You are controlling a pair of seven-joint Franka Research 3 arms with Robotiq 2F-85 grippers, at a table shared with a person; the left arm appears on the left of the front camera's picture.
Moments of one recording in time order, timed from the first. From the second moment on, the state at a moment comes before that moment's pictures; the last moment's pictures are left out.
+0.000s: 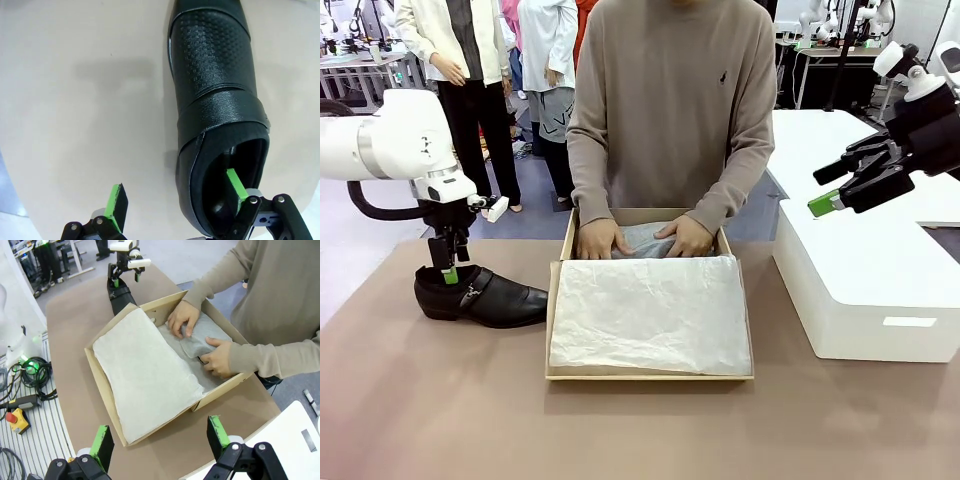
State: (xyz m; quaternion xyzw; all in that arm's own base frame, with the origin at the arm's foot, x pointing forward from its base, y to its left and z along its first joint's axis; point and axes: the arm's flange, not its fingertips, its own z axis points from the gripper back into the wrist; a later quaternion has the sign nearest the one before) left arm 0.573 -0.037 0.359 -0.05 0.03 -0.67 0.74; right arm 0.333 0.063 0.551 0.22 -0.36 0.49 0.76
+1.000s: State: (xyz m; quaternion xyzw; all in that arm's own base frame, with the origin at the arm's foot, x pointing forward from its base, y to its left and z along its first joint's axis) left arm 0.575 -0.037 0.339 -0.06 0.04 -0.67 0.73; right arm 0.333 0.063 0.551 0.22 -0.36 0.49 0.76
